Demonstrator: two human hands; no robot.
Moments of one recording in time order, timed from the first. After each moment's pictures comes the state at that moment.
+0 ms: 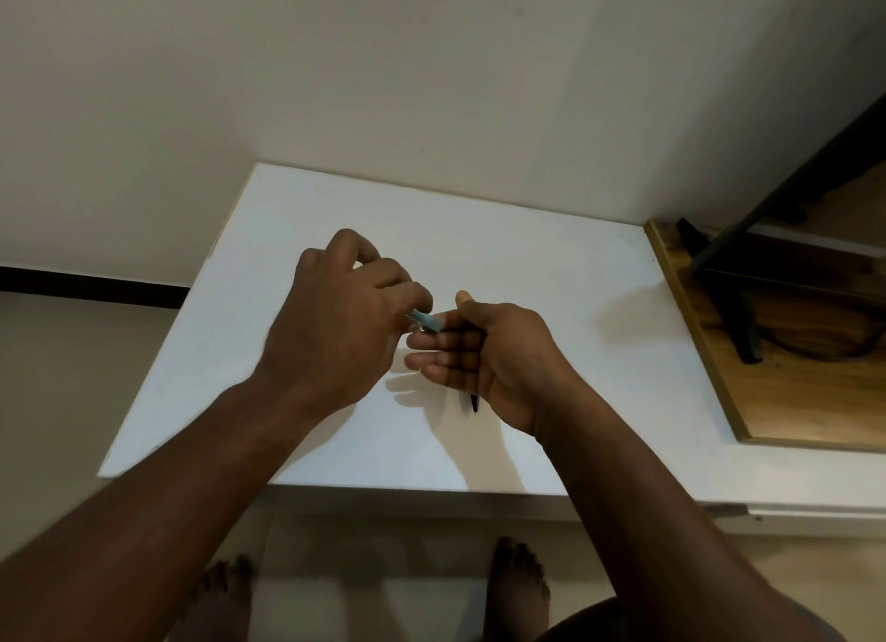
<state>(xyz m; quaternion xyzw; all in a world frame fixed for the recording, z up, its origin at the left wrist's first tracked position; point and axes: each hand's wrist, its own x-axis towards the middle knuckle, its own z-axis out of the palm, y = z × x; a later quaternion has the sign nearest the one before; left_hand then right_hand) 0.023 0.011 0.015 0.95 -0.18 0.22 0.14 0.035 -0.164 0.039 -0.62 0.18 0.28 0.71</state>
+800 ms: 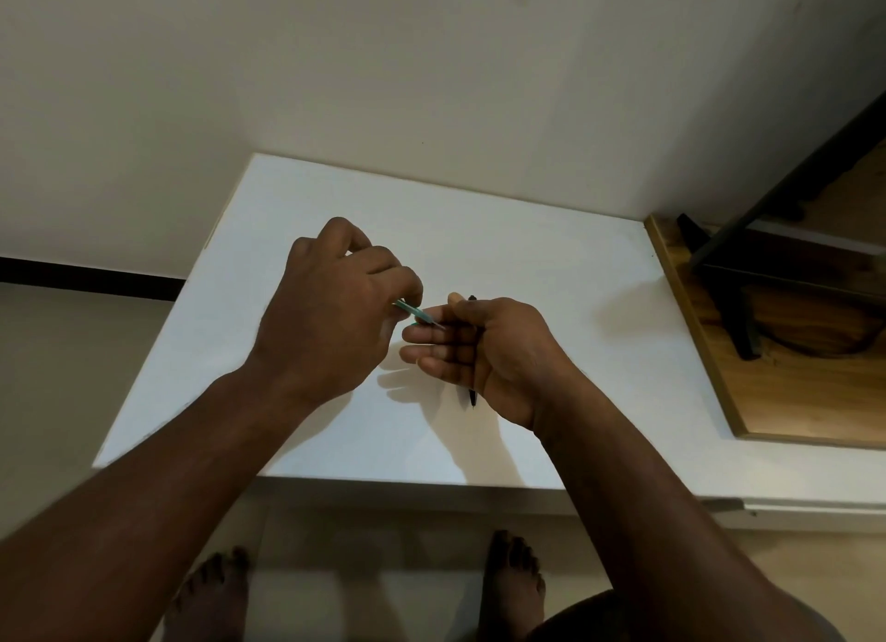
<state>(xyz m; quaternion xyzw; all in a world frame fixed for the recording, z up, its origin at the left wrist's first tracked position) 0.026 0.014 0.014 0.94 -0.18 0.24 0.16 0.036 -0.163 0.036 -0.60 0.17 0.30 0.72</state>
